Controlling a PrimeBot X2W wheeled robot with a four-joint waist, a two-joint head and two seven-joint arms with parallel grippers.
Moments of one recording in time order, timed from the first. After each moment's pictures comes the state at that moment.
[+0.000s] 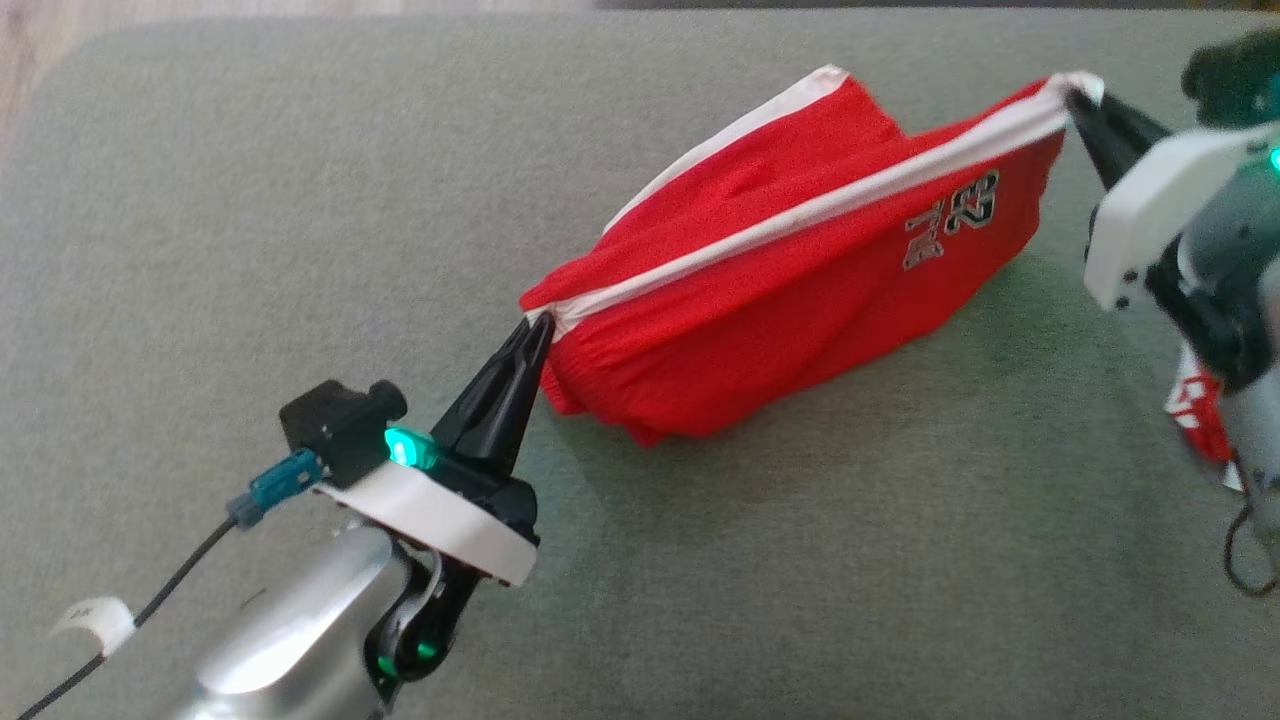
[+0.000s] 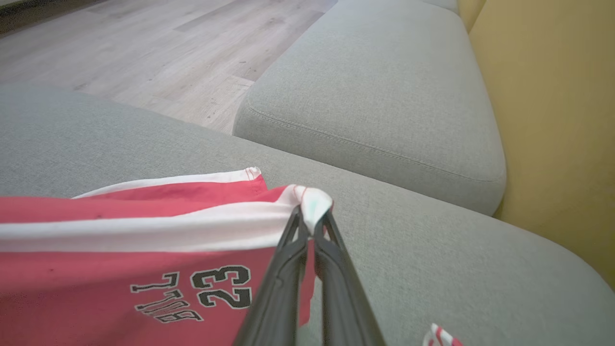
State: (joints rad) left arm -0.48 0.44 -0.91 0.11 -0.95 0.02 -0.24; right arm -0.60 -0.40 0.23 0.27 0.31 0.12 0.47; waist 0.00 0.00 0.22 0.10
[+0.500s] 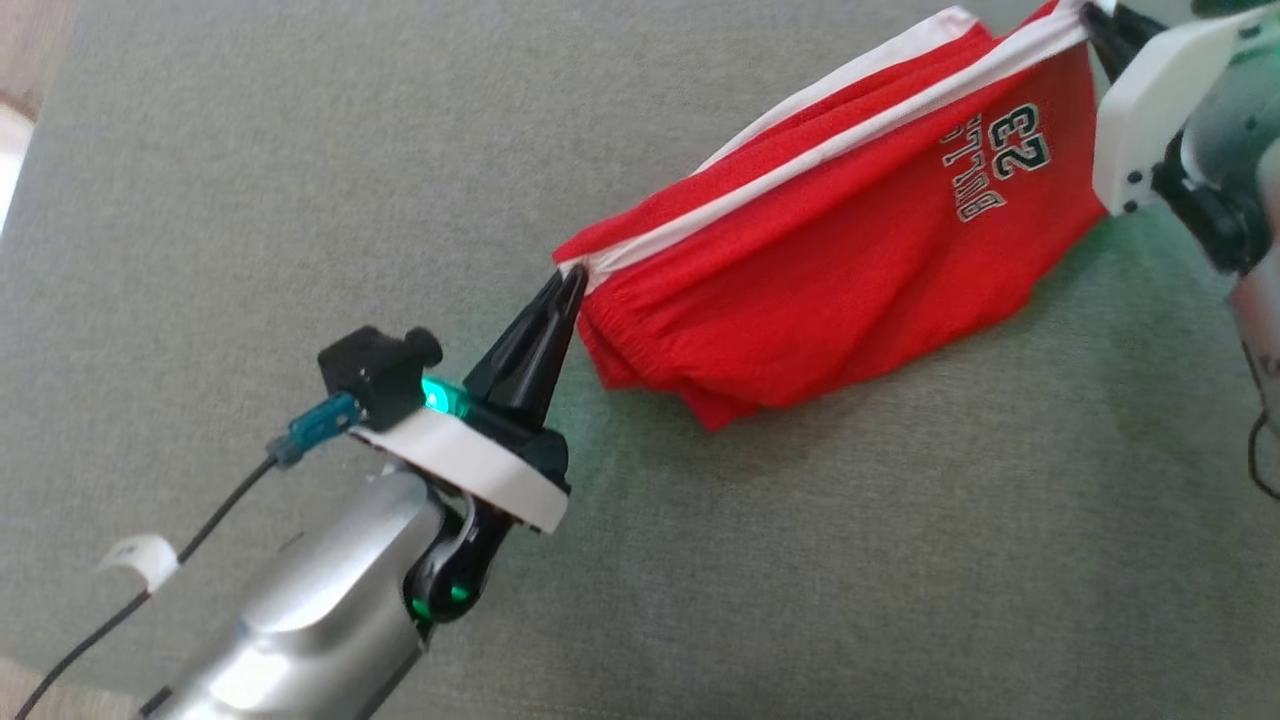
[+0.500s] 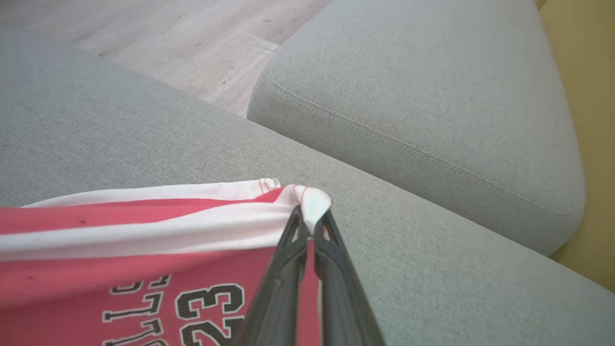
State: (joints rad) left arm -0.58 0.33 -0.90 0.26 -0.94 -0.04 -0.24; right arm -0.91 -0.42 0.41 0.61 0.31 0.12 0.41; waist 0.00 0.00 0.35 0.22
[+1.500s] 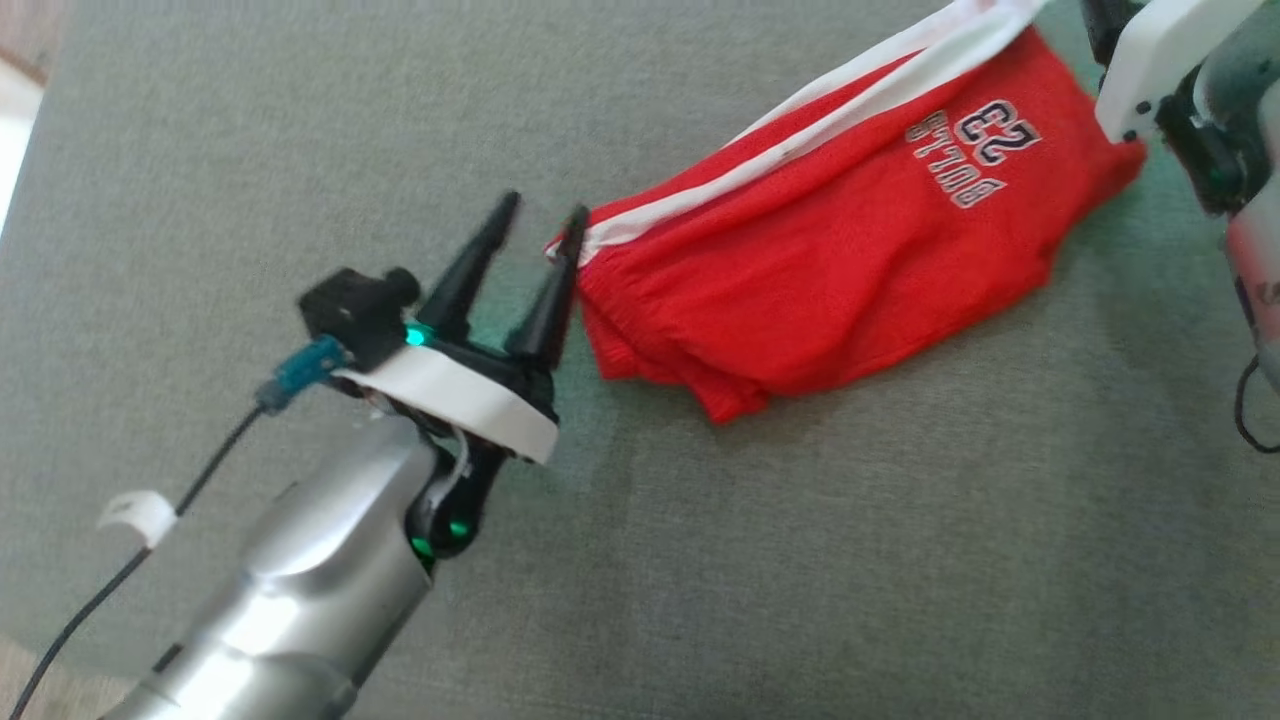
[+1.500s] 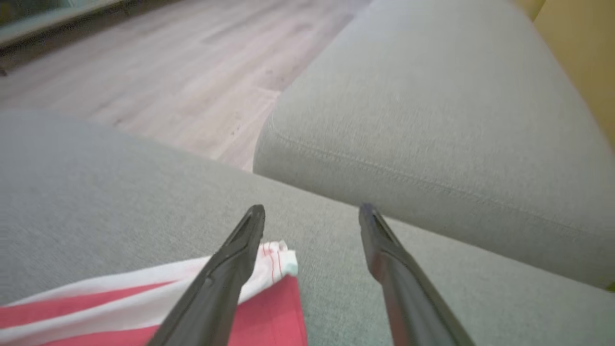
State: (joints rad) left arm -0.66 0.25 -0.84 0.41 -0.91 -0.07 -0.25; right arm -1.10 -0.37 0.50 0.91 0.43 0.12 0.15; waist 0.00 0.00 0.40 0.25
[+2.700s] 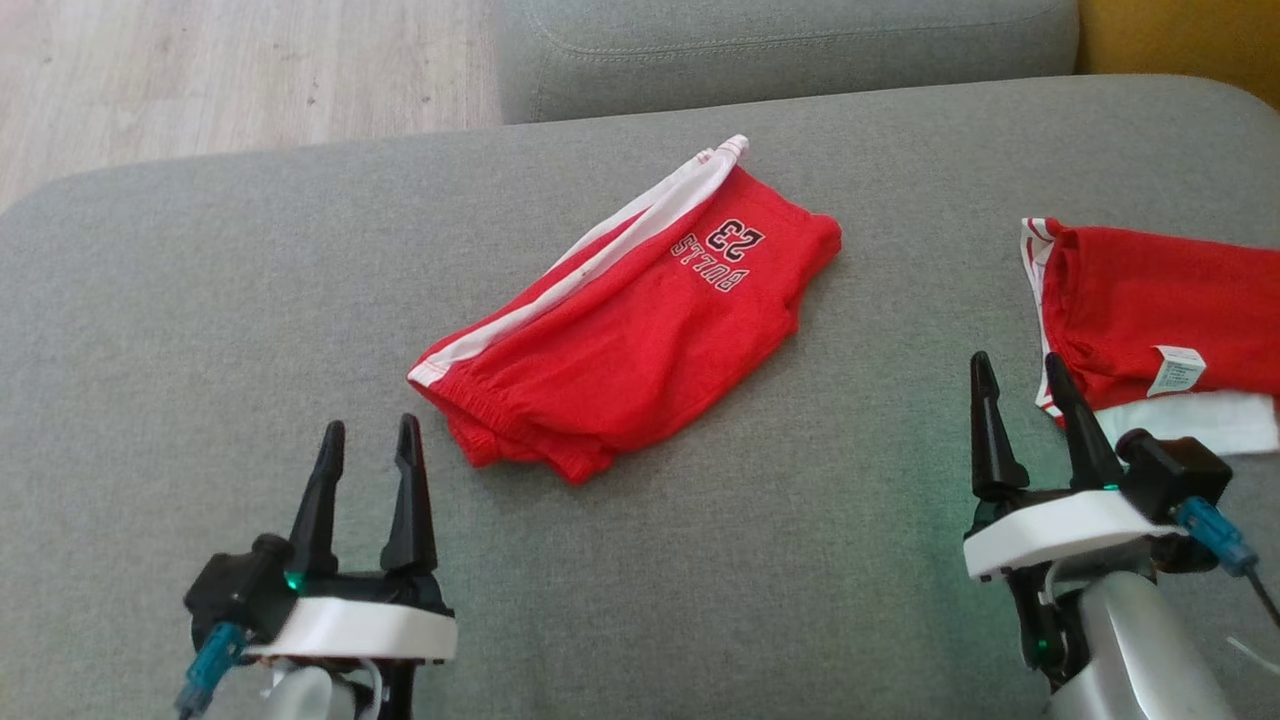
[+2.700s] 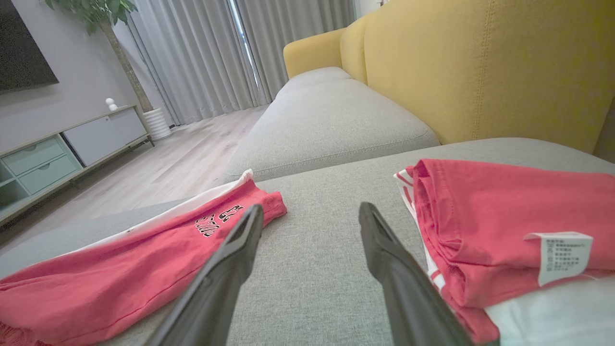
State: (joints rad) left arm -0.07 0.08 -0.19 0.23 -0.42 -0.08 -0.25; right arm -0.17 -0.05 0.03 0.40 0.25 0.12 -0.23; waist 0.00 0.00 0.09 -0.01
